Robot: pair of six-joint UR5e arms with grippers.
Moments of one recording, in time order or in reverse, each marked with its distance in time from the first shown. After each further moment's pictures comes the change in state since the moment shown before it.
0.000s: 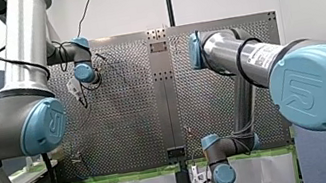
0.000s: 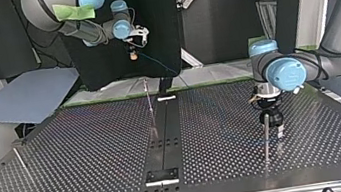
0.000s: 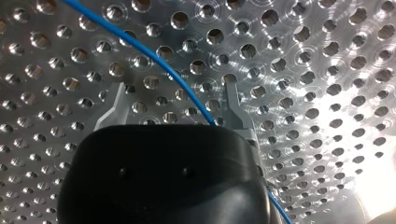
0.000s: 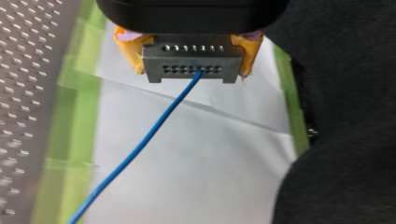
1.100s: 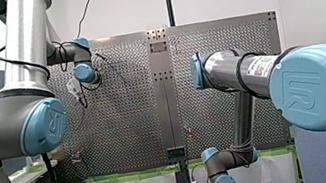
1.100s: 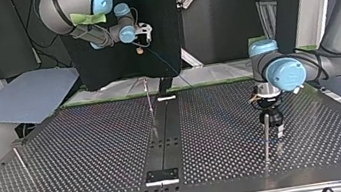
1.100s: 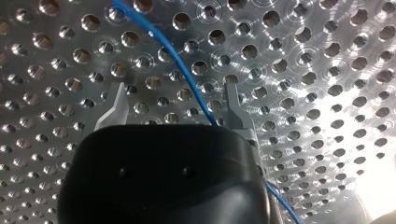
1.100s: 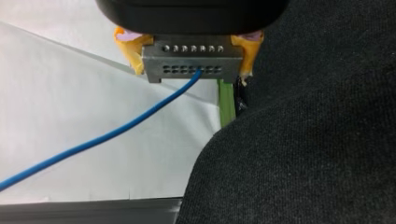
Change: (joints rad) left arm 0.000 0.000 0.000 -0.003 -0.002 0.001; right arm 0.000 0.168 -0.193 0.191 -0.107 0.013
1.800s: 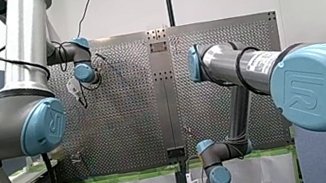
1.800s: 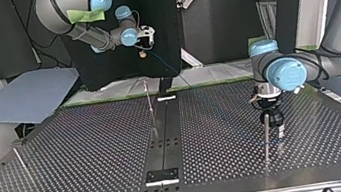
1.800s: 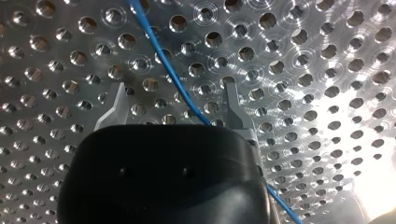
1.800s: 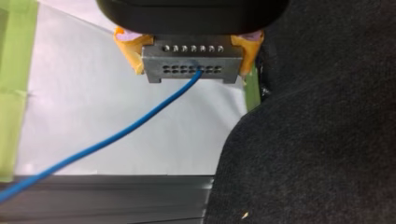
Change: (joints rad) left arm 0.002 0.000 0.000 0.002 0.000 0.000; right arm 0.016 -0.057 0.001 0.027 -0.016 -0.011
